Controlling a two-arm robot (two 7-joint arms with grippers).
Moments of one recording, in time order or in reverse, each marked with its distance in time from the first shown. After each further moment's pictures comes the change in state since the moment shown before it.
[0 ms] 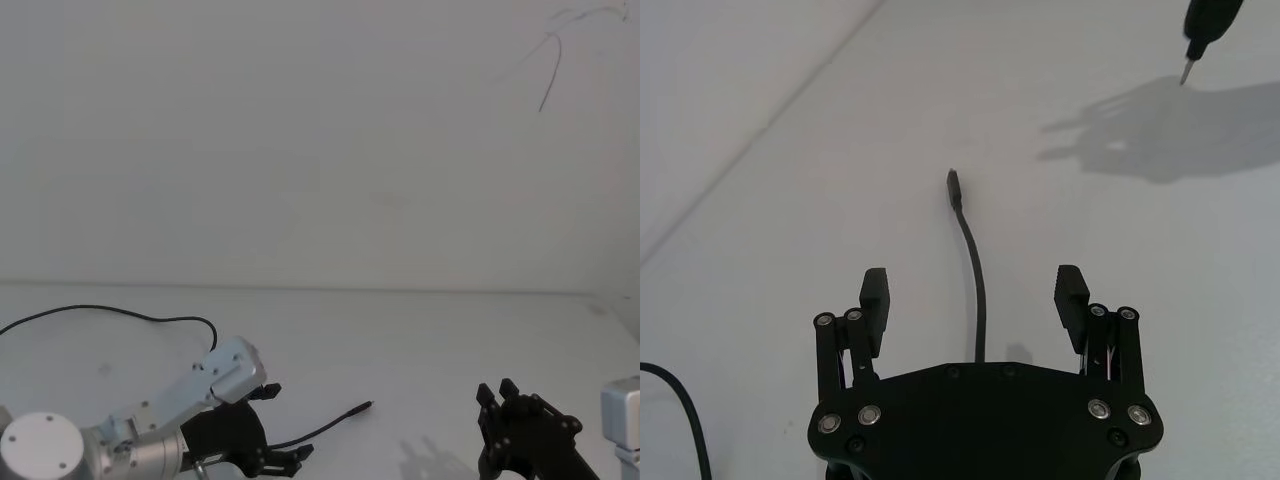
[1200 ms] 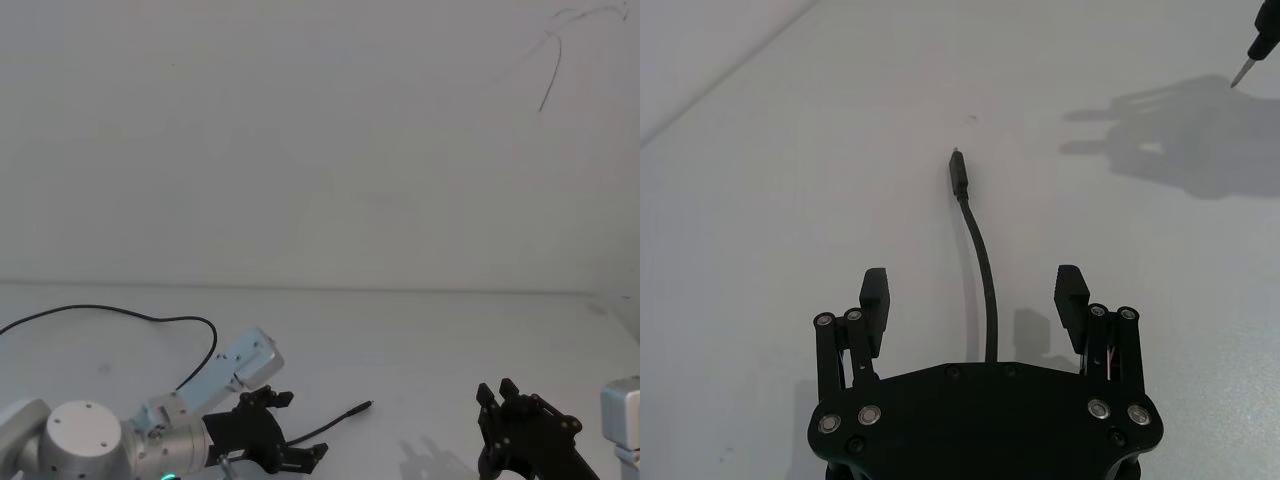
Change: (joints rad) left arm -0.082 -0.123 0.009 0.214 -0.028 0.041 -0.030; right arm 0.000 0.000 0.000 0.000 0.000 0.000 0.000
